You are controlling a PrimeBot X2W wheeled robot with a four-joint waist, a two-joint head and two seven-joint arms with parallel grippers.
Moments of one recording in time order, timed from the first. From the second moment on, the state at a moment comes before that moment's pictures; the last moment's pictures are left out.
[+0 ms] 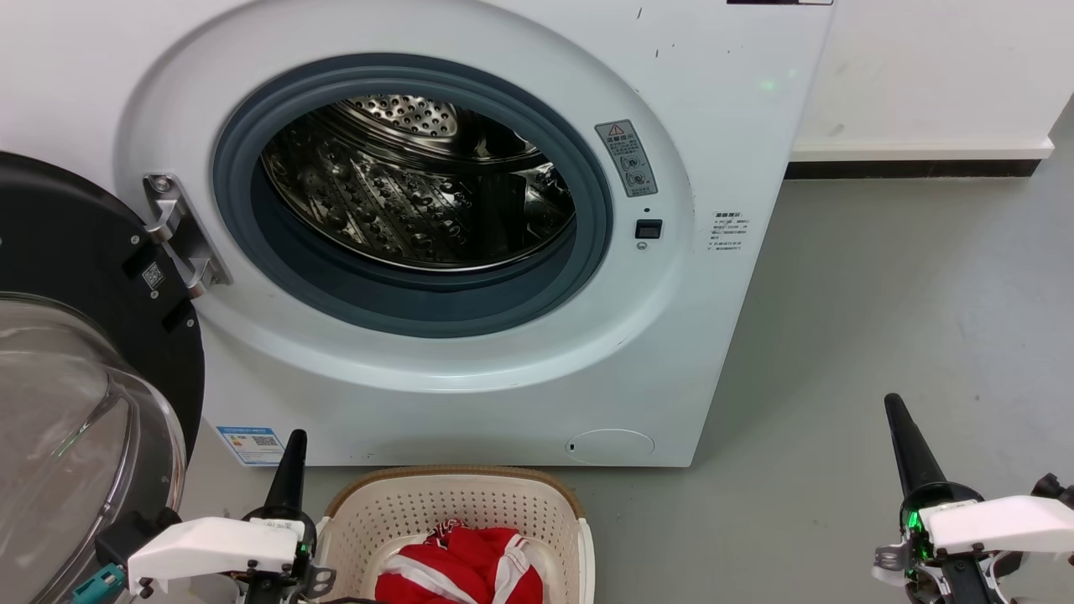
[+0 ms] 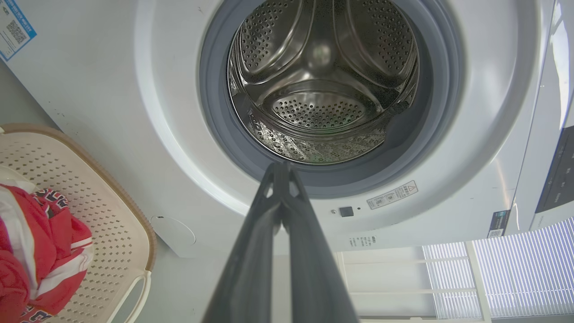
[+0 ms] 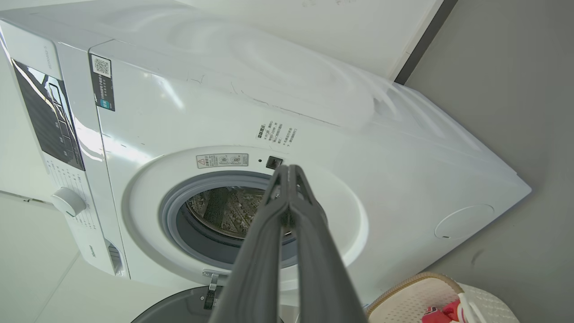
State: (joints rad) left arm -0.05 0.05 0.09 0.23 -1.27 -0.08 0.03; right arm -0.05 -0.08 -0.04 0.20 1.30 0.13 -0.01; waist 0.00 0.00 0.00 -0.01
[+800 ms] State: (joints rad) left arm -0.09 0.05 0.10 0.24 -1.48 -0.11 0.08; right arm -0.08 -0.08 -0.06 0.23 1.51 0.13 0.05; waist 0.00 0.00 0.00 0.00
